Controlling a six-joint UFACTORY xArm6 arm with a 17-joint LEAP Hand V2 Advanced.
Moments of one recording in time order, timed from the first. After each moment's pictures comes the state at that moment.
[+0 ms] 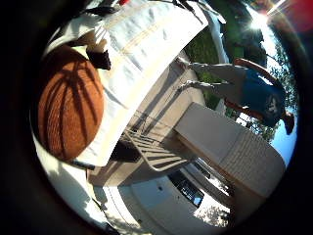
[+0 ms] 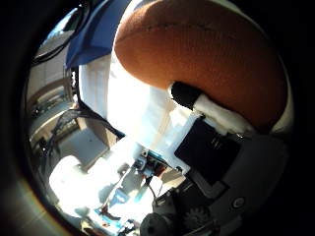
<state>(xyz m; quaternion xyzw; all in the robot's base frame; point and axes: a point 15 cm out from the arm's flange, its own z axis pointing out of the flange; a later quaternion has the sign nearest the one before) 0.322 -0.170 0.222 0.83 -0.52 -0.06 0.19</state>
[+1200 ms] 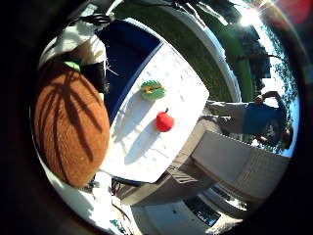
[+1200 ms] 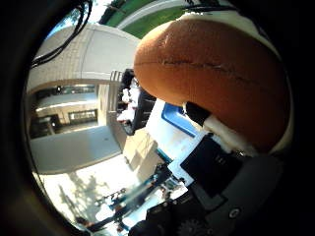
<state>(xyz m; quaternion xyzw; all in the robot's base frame) 0.441 0.166 0.339 0.88 -0.46 -0.08 -0.02</state>
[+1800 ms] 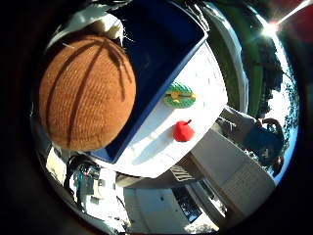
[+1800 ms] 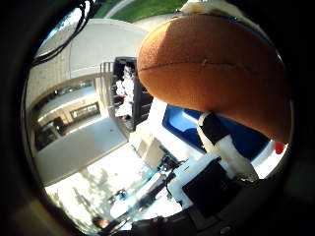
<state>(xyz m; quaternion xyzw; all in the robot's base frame) 0.432 0.199 0.287 0.88 -0.43 -0.17 0.09</state>
